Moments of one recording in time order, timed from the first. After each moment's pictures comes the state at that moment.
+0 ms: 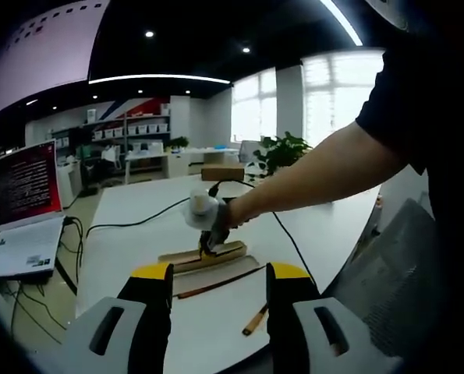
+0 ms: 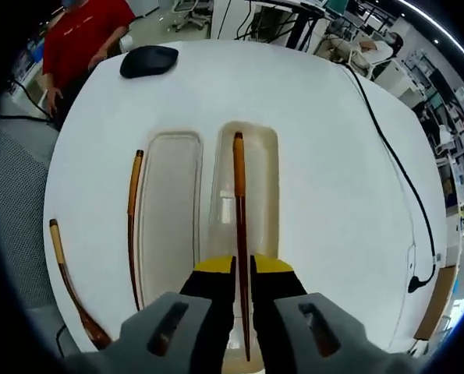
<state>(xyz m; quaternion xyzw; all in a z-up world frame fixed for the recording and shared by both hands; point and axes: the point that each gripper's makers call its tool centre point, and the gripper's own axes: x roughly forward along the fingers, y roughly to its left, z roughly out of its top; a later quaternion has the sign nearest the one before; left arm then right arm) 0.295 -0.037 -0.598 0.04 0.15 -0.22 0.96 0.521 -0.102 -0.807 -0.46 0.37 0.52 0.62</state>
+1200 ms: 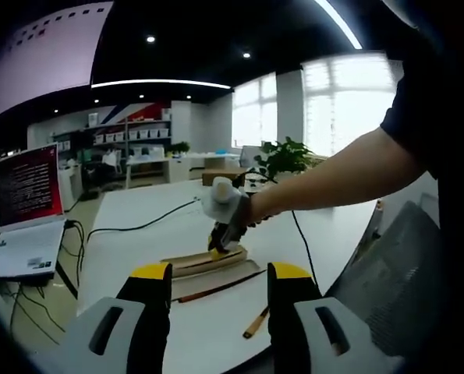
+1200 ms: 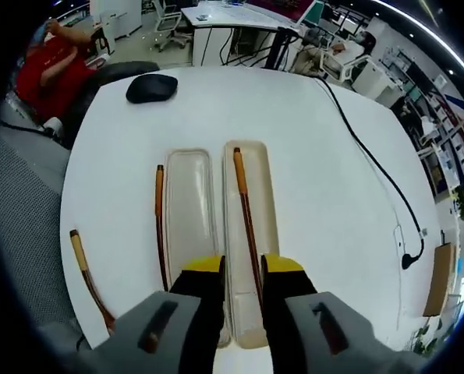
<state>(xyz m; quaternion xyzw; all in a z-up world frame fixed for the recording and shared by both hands) 0.301 -0.038 -0.589 0.04 0.14 -0.22 0.96 0.506 -0.118 -0.770 -0.42 0.35 0.51 0.67</state>
